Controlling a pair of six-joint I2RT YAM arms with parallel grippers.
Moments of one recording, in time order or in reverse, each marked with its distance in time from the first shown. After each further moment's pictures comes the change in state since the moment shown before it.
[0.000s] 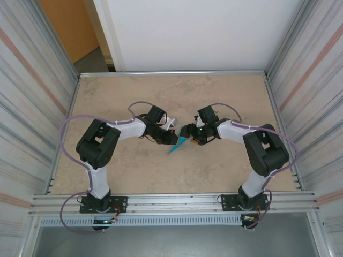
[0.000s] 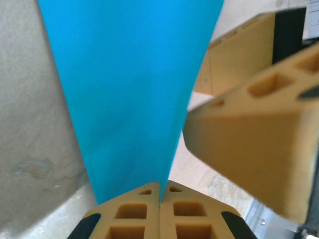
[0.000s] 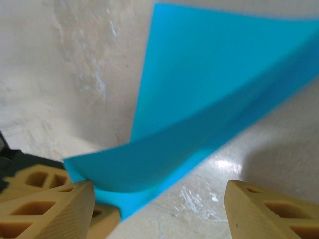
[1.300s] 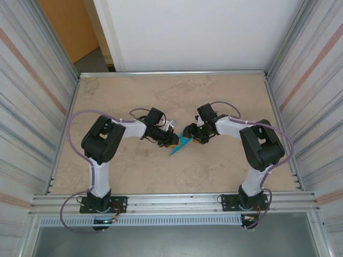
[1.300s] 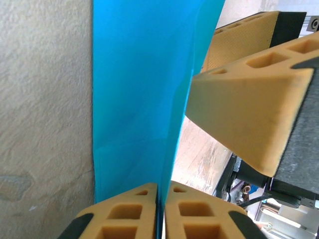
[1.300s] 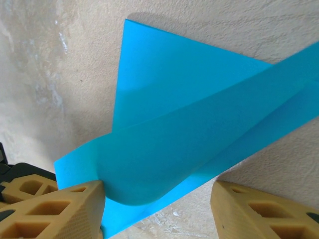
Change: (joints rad) left arm 0.027 0.084 -0.029 0.138 0.158 -0.199; right arm -0.003 0.085 0.088 -0.142 0.072 -0.066
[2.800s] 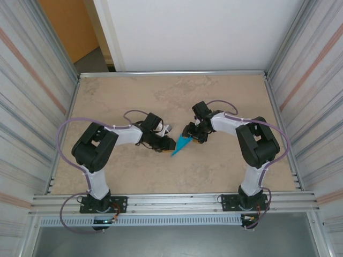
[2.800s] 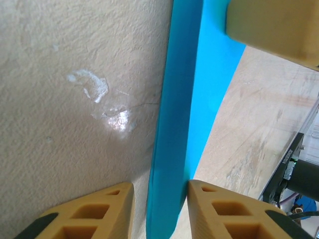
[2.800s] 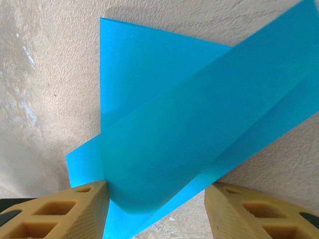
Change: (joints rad) left arm -0.036 -0.145 -0.132 -0.052 -0.230 0.039; right arm 0.031 0.060 0.103 -0.137 0.085 0.075
